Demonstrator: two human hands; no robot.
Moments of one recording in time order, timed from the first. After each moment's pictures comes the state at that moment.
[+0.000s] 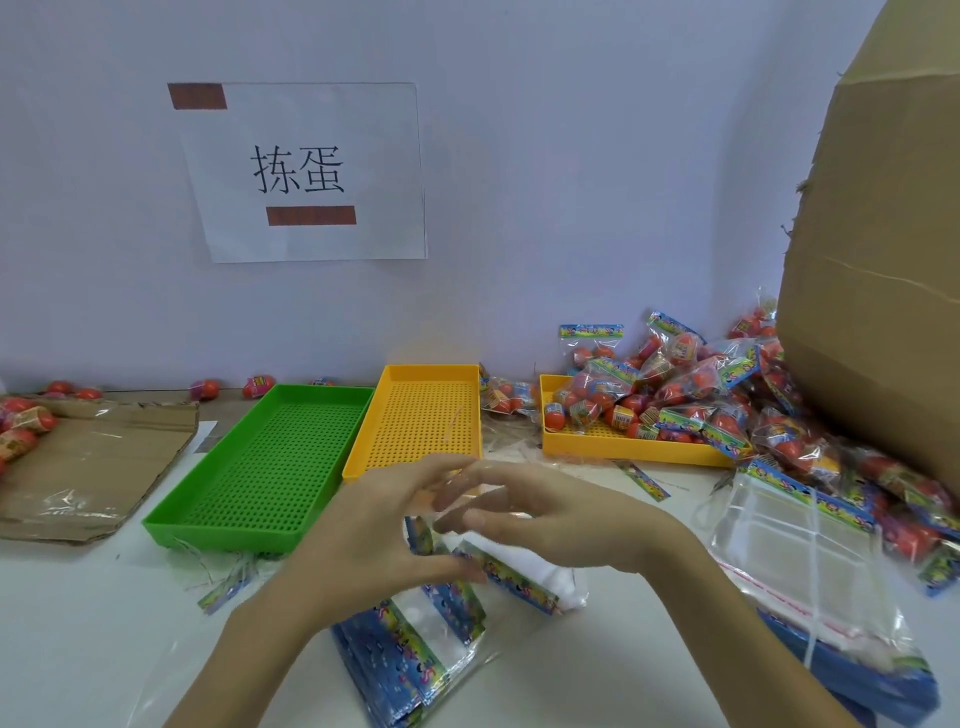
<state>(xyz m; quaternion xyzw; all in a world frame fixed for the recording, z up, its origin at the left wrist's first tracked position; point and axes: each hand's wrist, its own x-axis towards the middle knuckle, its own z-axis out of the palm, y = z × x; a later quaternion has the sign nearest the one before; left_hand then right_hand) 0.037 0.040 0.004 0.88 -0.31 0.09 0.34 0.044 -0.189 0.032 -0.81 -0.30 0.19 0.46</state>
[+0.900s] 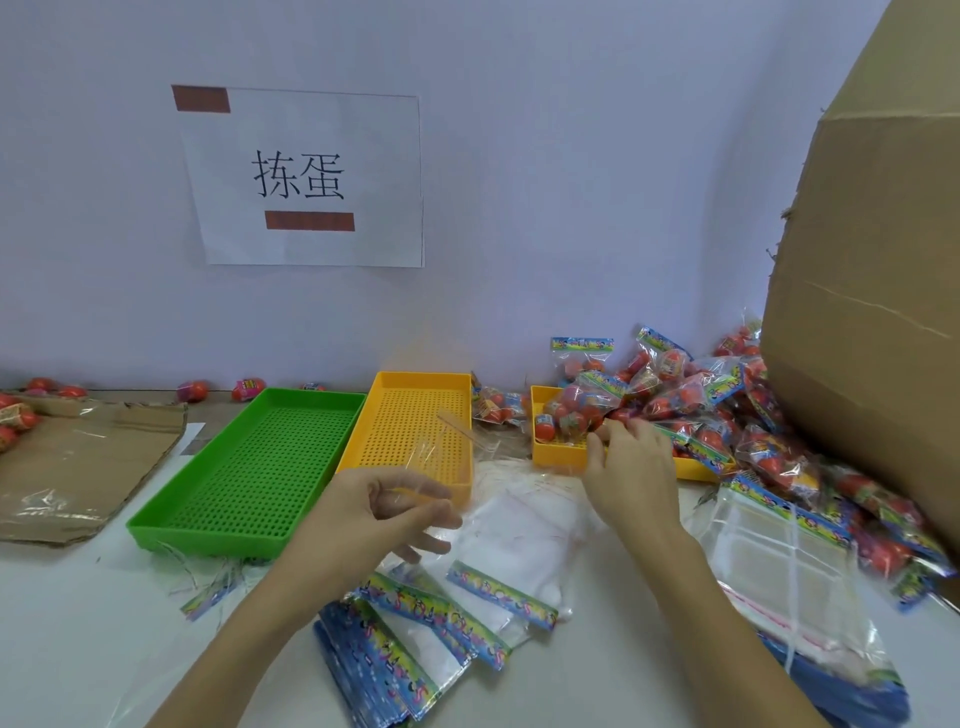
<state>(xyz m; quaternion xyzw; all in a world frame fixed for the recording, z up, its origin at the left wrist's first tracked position) 0.043 0.034 0.002 0.77 -0.11 -0.05 0.63 0.093 -0.242 -0.008 -0.96 0.12 -0.19 0.19</state>
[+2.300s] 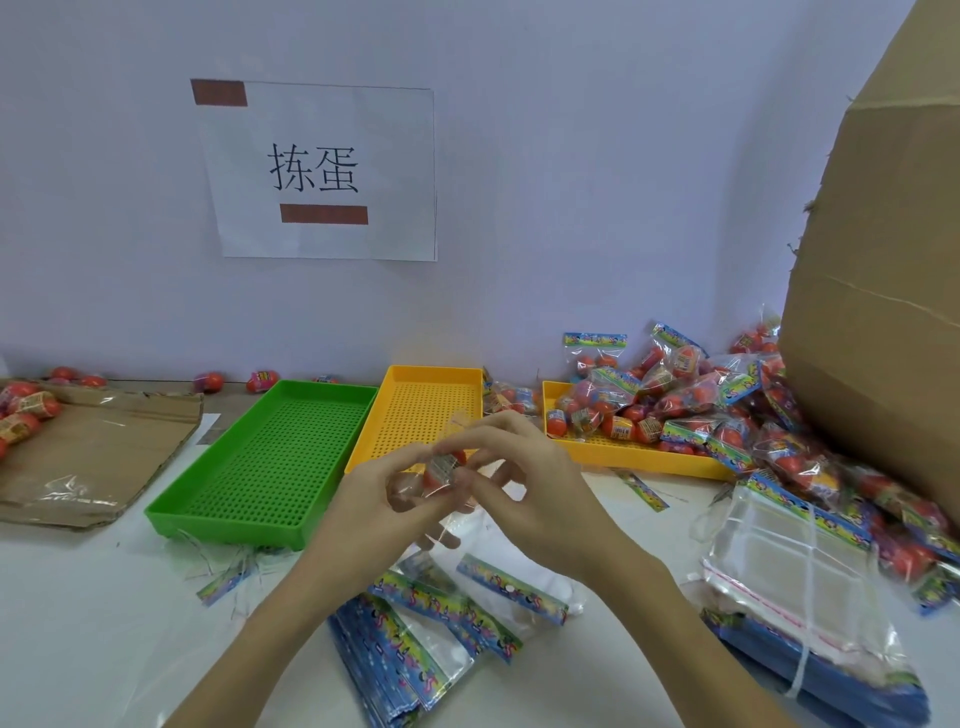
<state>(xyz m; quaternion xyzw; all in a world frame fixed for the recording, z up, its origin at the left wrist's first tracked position) 0.042 0.029 -0.004 0.76 -0.16 0.02 0.63 0.053 -0.166 0.017 -0.83 -0.31 -0.14 0.44</state>
